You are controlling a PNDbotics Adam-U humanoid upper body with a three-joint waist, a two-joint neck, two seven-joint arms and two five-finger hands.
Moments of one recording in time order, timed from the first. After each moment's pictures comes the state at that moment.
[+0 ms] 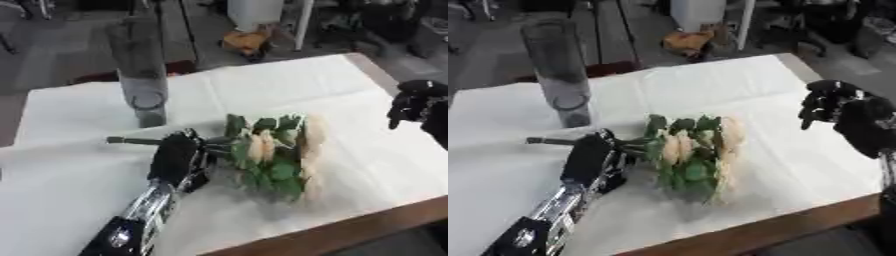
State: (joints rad) left arm -0.71 0.01 -0.35 -1.05 -1.25 0.09 0.37; right arm -0.50 -0.40 -0.39 -1.36 -0.34 -0.12 0.91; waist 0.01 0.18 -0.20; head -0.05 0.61
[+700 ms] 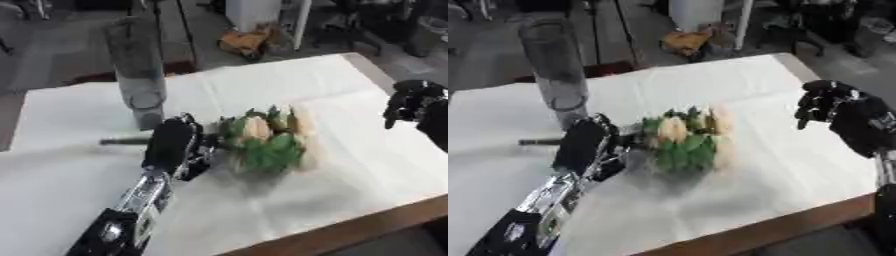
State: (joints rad) left arm -0.71 0.03 -0.33 -1.24 -1.20 0.12 0.27; right arm -0.50 -0.39 -0.39 -1.36 -0.34 -0.12 0.91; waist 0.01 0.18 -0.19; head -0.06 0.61
